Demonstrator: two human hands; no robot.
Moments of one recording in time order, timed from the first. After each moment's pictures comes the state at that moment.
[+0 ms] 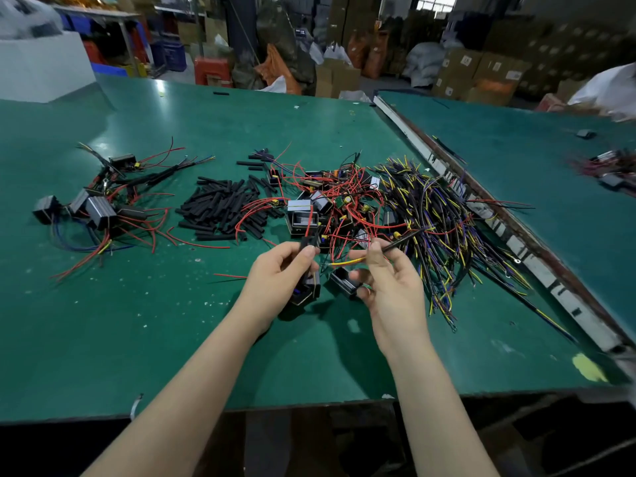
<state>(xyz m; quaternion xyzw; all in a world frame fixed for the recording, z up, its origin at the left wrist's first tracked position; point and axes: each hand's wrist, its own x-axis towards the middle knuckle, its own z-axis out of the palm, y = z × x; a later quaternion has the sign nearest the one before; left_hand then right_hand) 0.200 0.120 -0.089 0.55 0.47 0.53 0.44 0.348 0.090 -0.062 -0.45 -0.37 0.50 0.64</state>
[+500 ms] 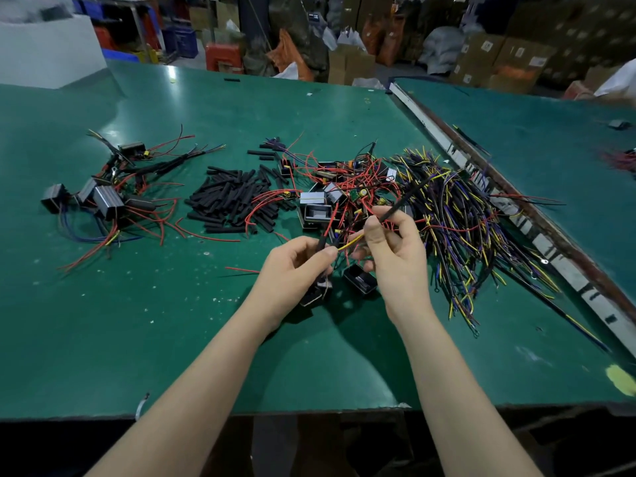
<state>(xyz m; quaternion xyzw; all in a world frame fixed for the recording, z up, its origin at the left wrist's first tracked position) 0.201 0.118 -0.085 0.53 0.46 0.53 0.49 0.345 0.129 -0.066 -0.44 -0.51 0.42 0.61</state>
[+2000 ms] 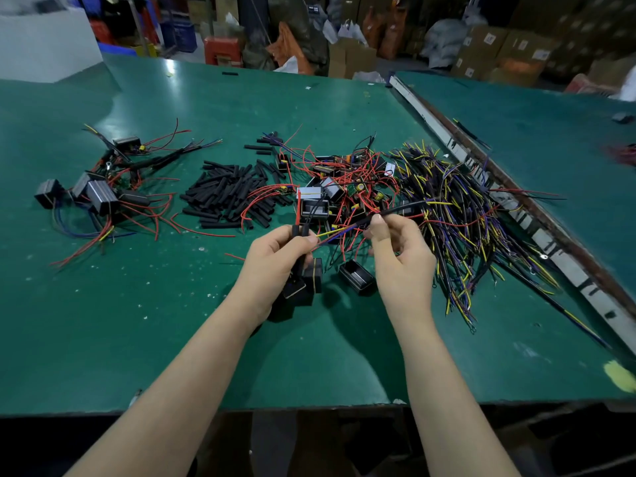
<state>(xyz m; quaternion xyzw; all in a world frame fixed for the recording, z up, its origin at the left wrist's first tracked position) 0.196 0.120 -0.076 0.44 0.44 0.57 0.53 0.353 0.126 -0.076 -0.53 -0.54 0.24 0.61</state>
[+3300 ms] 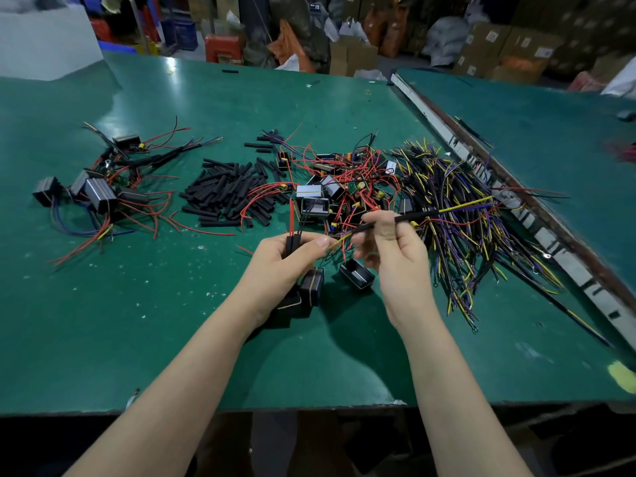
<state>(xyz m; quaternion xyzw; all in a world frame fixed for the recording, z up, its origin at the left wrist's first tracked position) 0.198 0.111 -0.072 0.55 0.44 0.52 0.49 0.347 0.120 -0.065 -0.42 -0.51 0.43 0.61</state>
